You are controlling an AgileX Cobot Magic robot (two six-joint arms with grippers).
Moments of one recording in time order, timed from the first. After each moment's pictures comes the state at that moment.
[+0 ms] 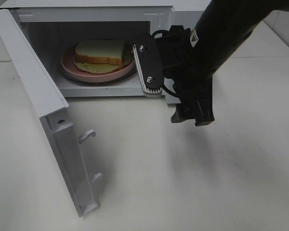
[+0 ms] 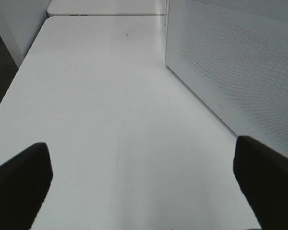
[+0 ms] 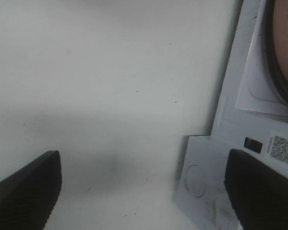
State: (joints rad) left arm 0.11 0.00 -0.50 -0.09 1.04 0.09; right arm 0.67 1.66 -1.18 -0.13 0.65 -1.06
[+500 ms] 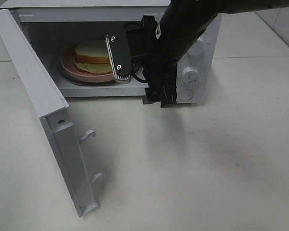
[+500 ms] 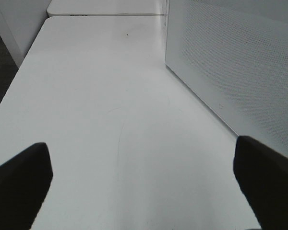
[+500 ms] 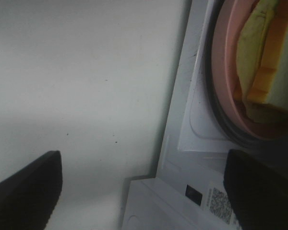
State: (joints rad) left arm 0.11 0.00 -0.50 -0.09 1.04 0.09; right arm 0.67 1.85 -1.37 -0.14 0.54 -1.08
